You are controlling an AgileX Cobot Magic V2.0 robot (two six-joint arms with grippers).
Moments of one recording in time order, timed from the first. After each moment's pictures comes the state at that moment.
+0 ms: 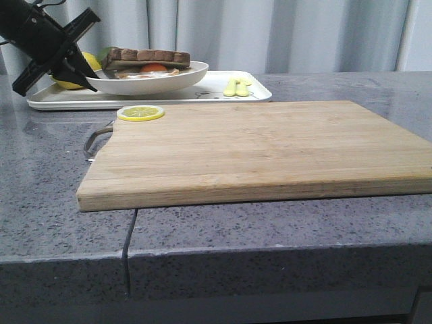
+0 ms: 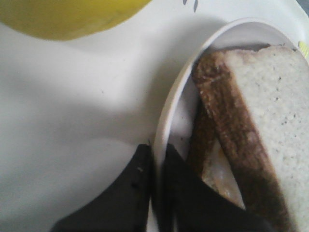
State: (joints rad) left arm 0.01 2.20 -1.91 -0.78 0.89 0.00; right arm 0.90 0.46 -0.65 1.78 -0.68 -1.87
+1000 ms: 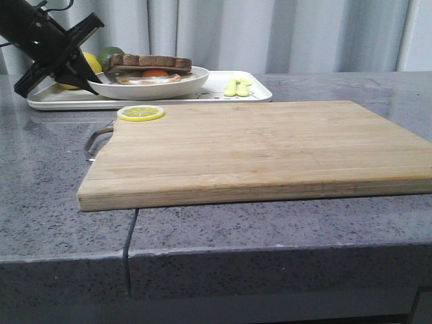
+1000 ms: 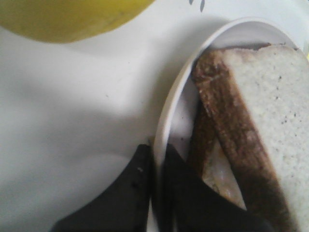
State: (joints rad) left arm 0.00 2.20 -1.91 -0.74 0.87 -0.01; right arm 0.90 0.46 -0.65 1.78 -0.68 -1.87
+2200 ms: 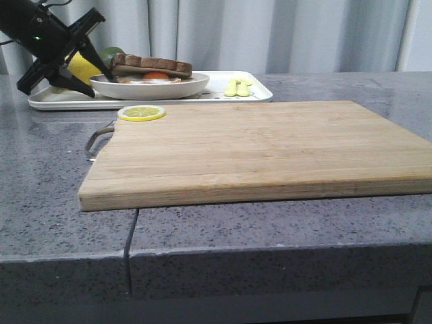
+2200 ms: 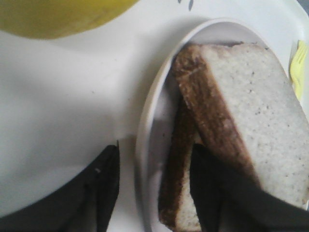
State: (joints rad) left arm 0.00 2.20 -1.93 -0.76 0.89 -0.02; right arm 0.90 0.46 -0.65 1.78 -0.68 -1.87
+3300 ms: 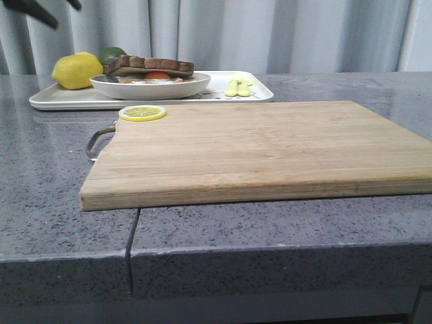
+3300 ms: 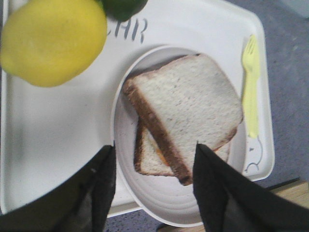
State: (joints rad) left arm 0.06 2.15 -2.31 -0.58 1.25 -0.10; right arm 0.90 0.46 -0.65 1.78 -0.68 -1.87
